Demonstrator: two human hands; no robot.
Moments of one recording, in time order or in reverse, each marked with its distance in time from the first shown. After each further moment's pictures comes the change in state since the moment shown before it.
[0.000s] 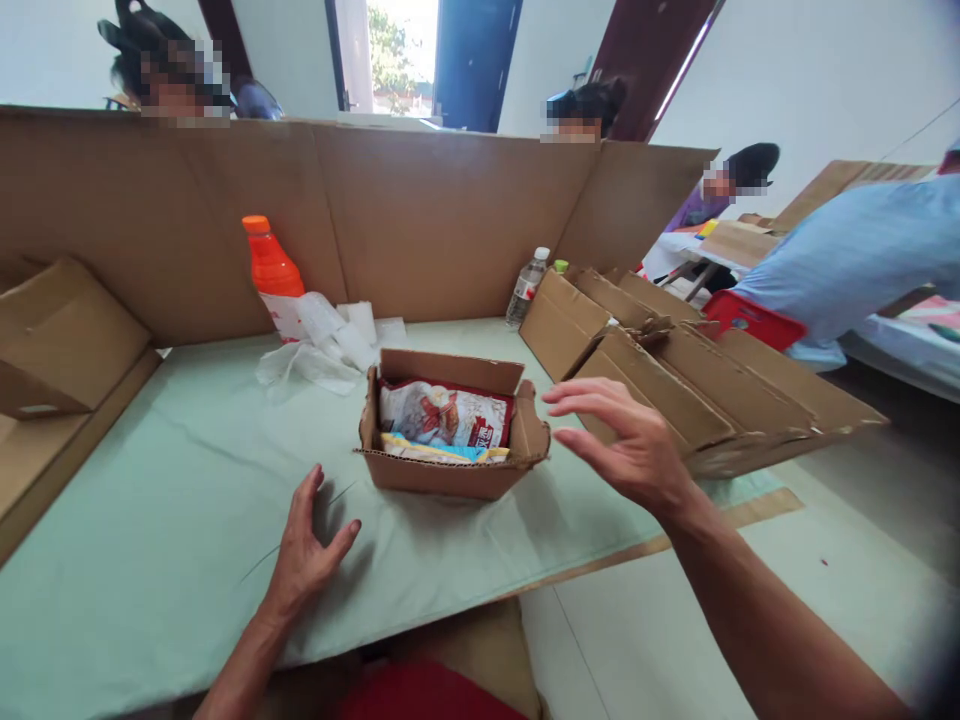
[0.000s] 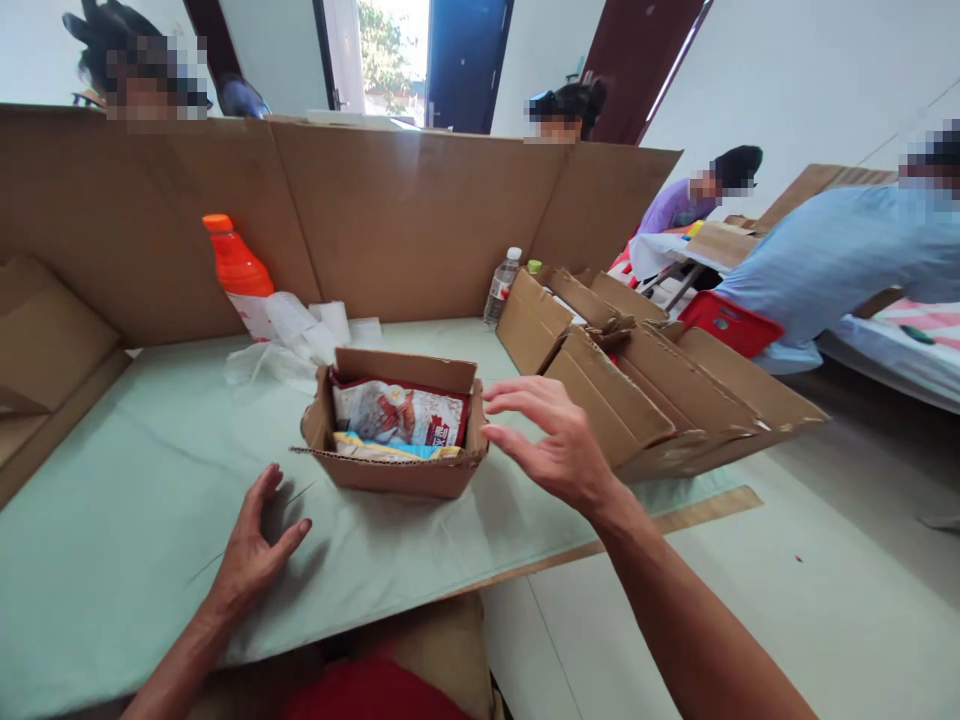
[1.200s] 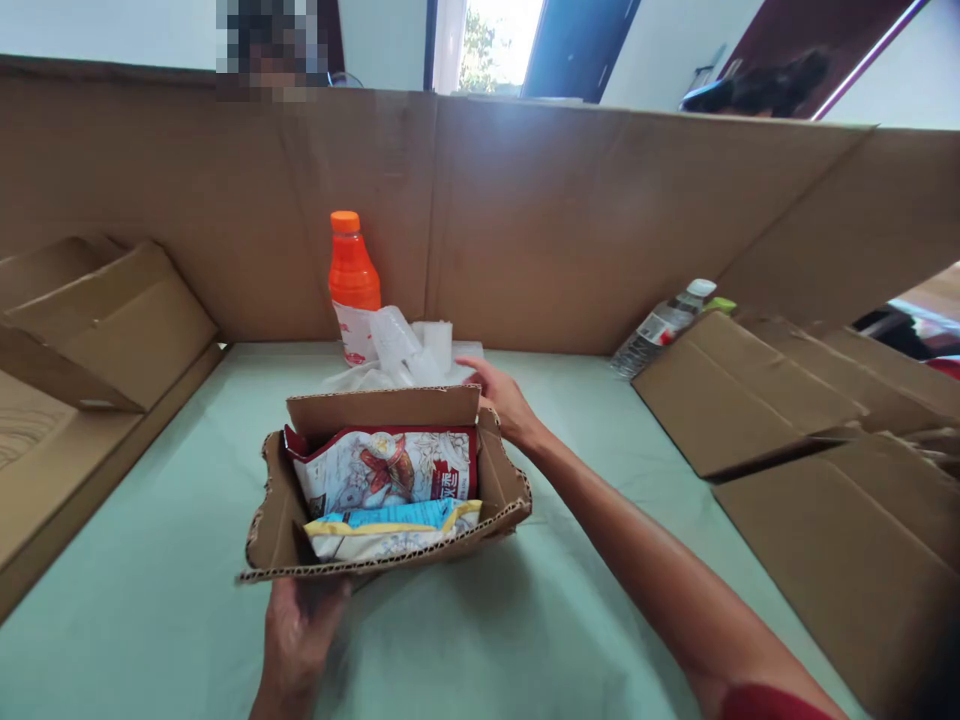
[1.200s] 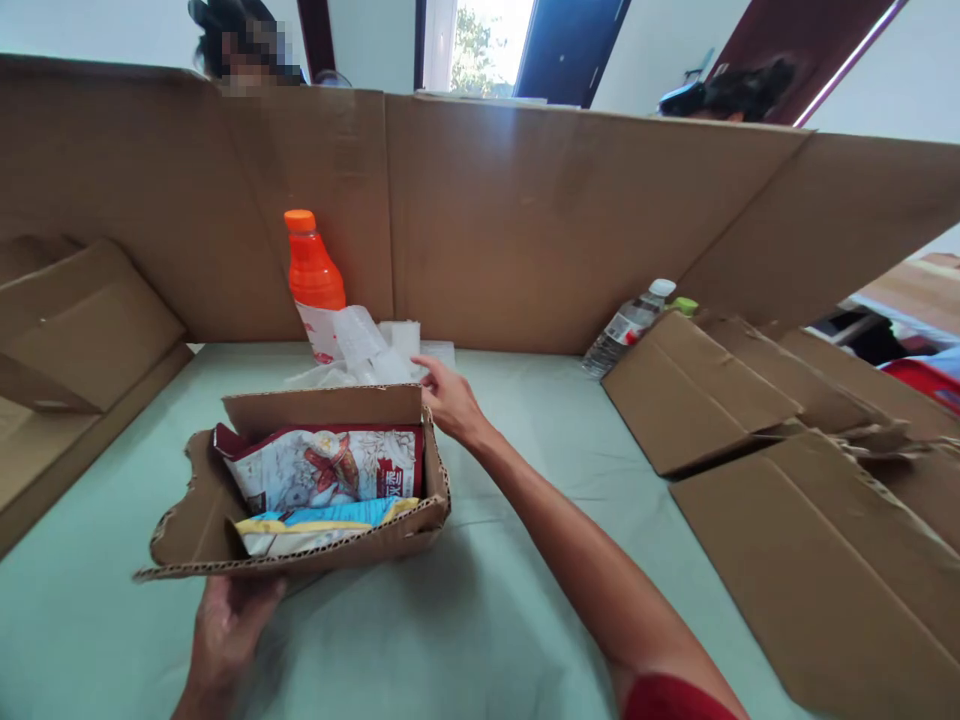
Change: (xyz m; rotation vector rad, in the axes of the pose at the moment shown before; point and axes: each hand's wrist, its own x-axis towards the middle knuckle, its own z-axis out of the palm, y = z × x) left_hand 0.036 -0.023 -0.007 -0.440 0.457 -0.525; right_hand 0.203 0.042 0.257 0.297 -0.320 0.157
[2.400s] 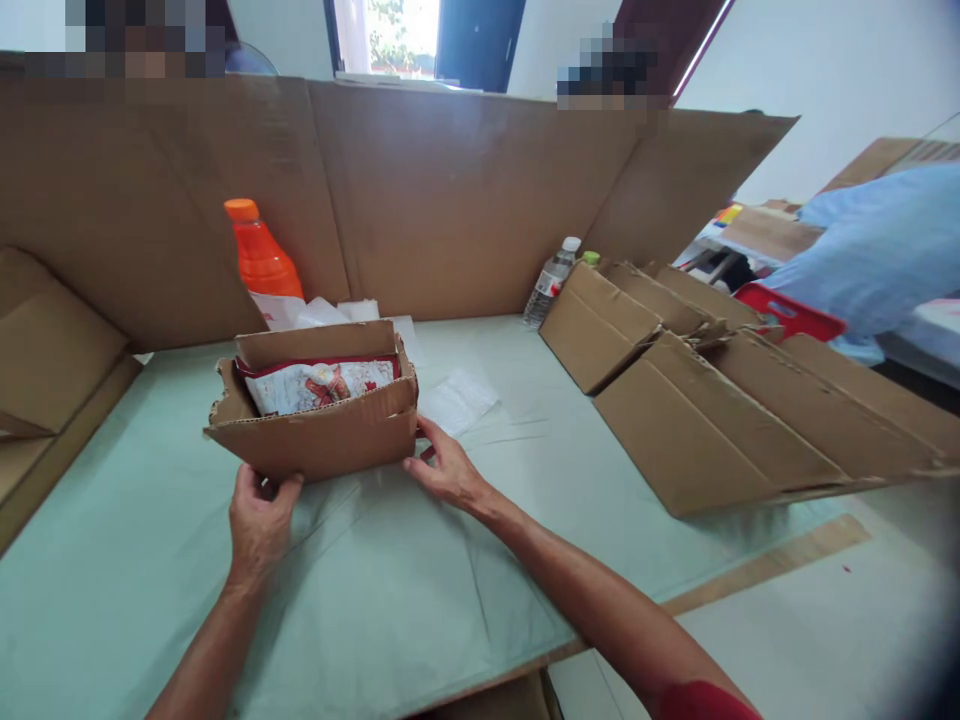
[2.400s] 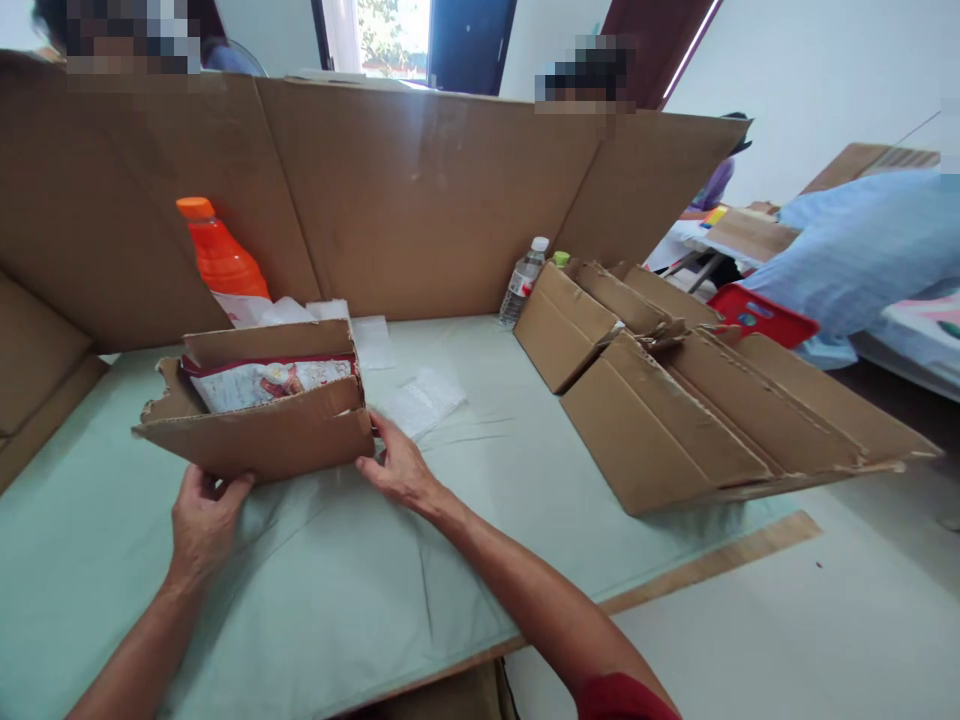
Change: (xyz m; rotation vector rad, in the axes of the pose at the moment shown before) left_hand 0.052 0.041 0.021 0.134 -0.087 0.146; right_hand -0.167 -0.005 0.035 0.177 0.013 0.083
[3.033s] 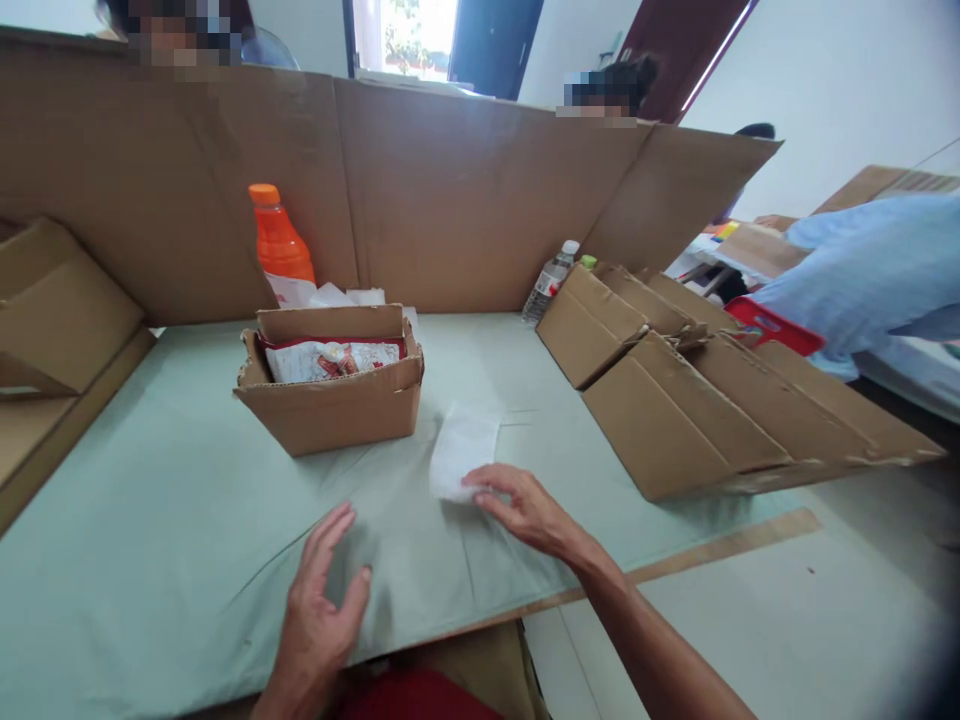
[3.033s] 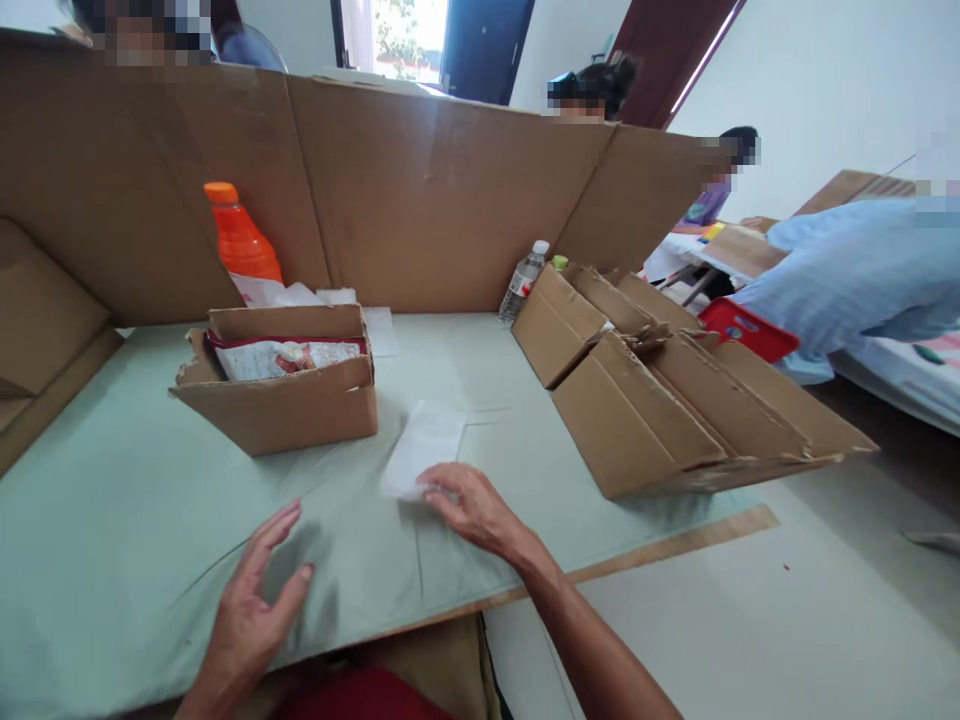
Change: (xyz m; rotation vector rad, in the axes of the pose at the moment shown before) left_hand -0.150 -0.003 -0.028 0.123 -0.339 0.191; right_hand -0.105 -0.019 -0.070 -0.220 -0.127 0.084
